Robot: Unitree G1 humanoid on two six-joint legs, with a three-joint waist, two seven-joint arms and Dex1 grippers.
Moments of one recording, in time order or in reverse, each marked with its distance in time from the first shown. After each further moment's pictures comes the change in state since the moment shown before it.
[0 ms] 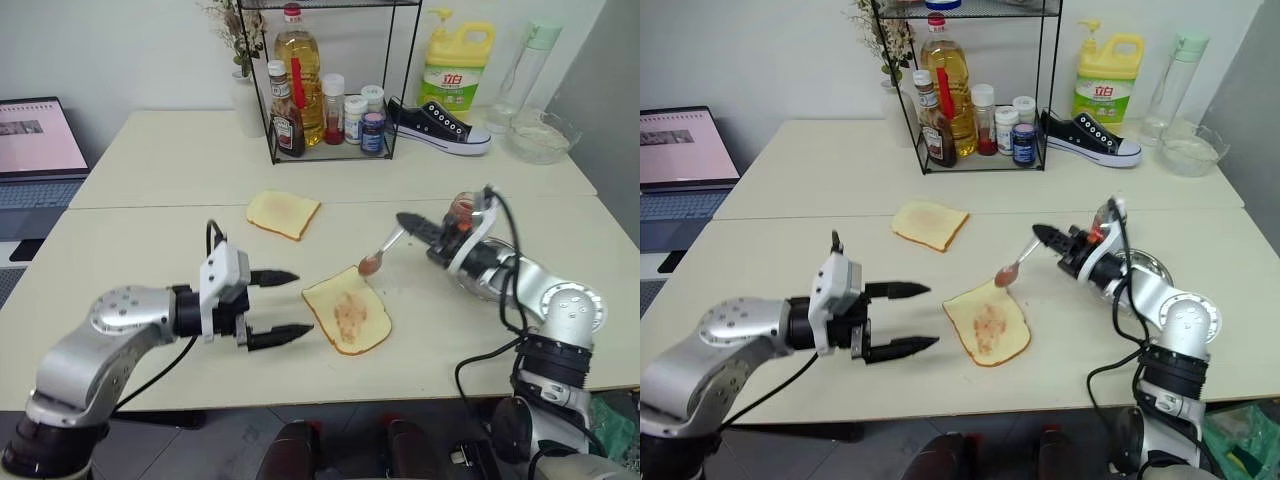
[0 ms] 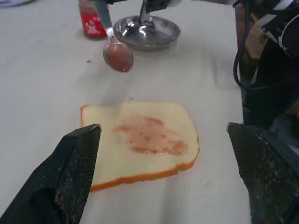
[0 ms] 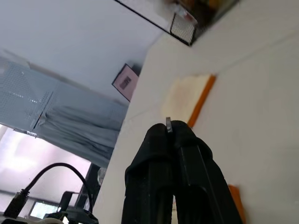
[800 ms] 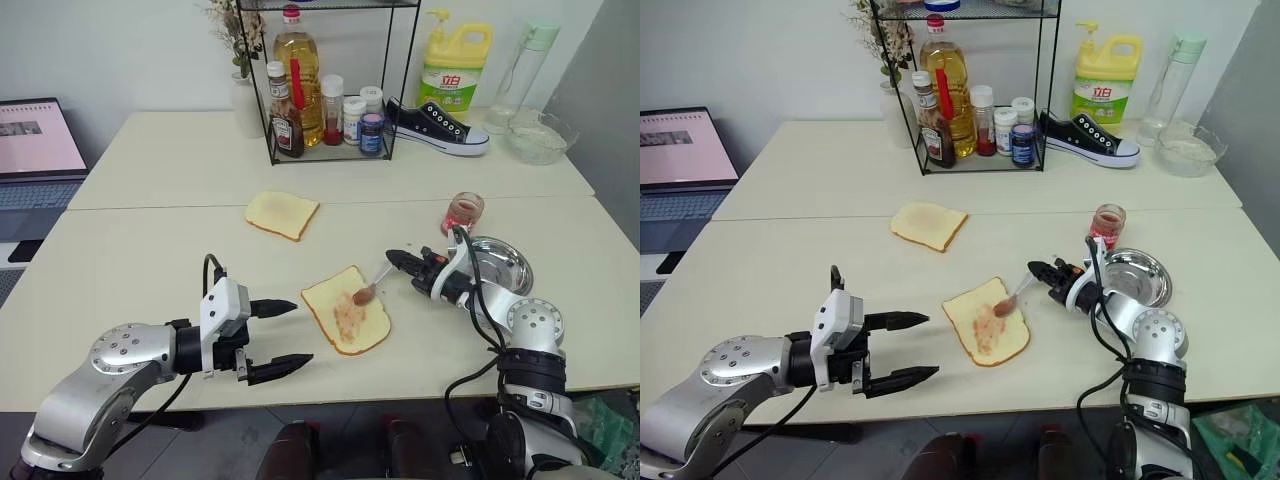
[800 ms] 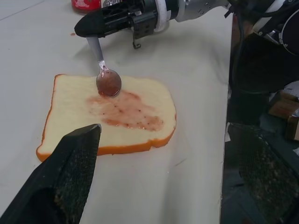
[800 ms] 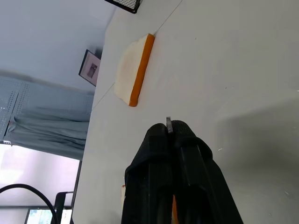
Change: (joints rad) left arm 0.332 -0.017 0.034 -0.136 0.025 -0.050 0.043; right arm 0.080 0.100 0.101 0.240 -0.324 -0.058 0.207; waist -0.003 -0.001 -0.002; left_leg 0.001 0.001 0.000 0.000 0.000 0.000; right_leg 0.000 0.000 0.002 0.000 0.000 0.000
